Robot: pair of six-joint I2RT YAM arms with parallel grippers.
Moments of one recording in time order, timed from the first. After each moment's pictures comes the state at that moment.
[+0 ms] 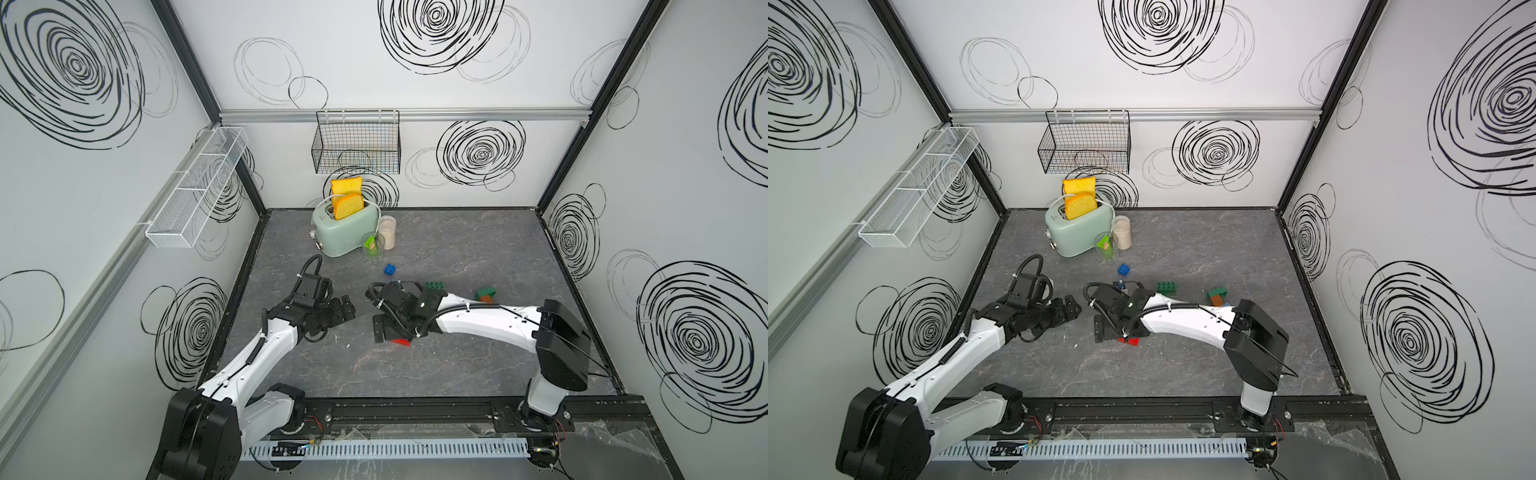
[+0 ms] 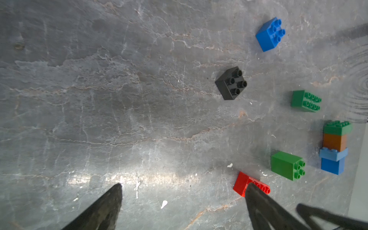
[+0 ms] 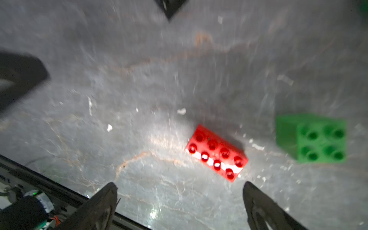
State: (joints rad) left arm -0.24 1.10 0.64 -0.58 0.18 -0.66; right arm 1.14 1.76 1.27 -0.72 0.07 0.96
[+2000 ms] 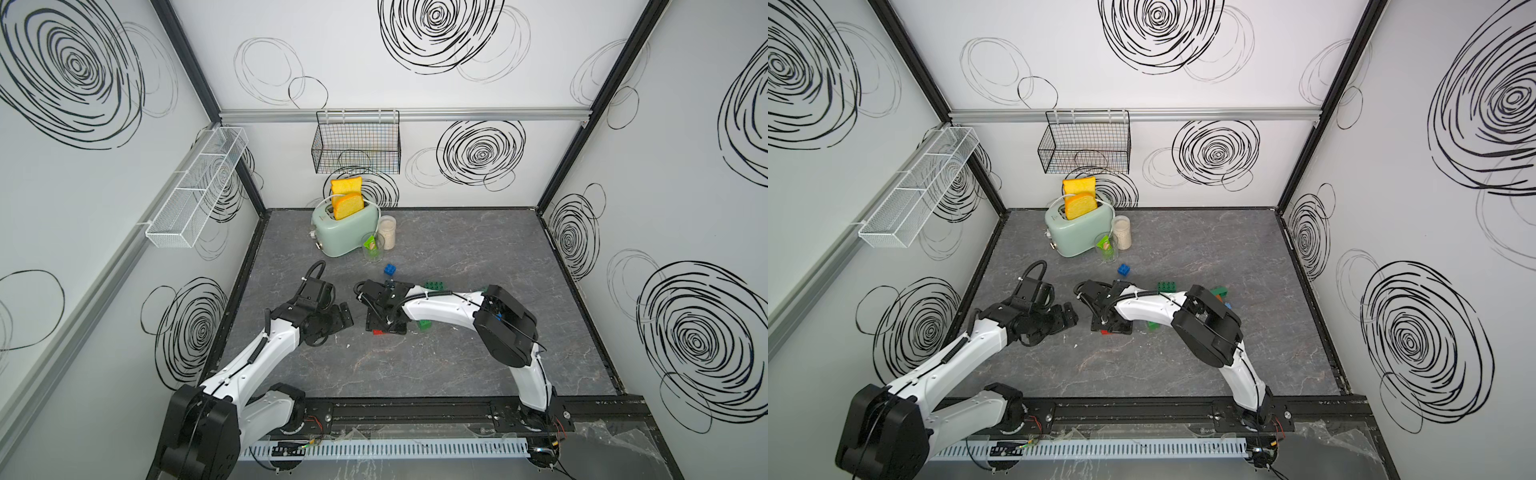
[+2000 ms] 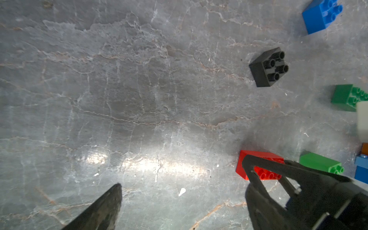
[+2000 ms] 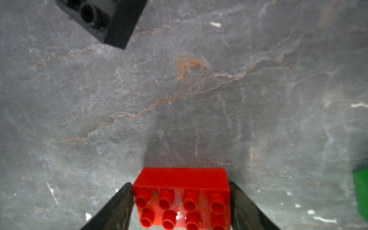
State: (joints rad) left arm -0.28 1.11 0.63 -0.67 0.10 -0.70; right arm 1.07 2.10 1.52 -0.72 0.08 1.11
